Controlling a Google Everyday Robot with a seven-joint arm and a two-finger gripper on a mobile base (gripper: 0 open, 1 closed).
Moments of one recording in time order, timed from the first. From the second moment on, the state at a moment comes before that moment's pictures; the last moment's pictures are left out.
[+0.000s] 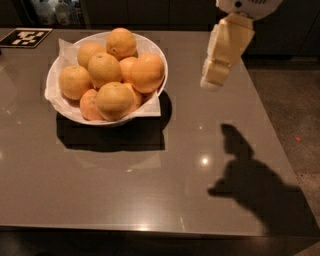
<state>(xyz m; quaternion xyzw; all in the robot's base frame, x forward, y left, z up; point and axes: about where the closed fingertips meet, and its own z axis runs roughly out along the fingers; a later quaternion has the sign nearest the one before) 0.502 -0.101 1.045 -0.61 0.76 -0.06 0.21</state>
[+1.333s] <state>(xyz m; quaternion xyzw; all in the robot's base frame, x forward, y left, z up) 0.539 -0.025 1.050 -0.56 0.80 -0.09 0.21</state>
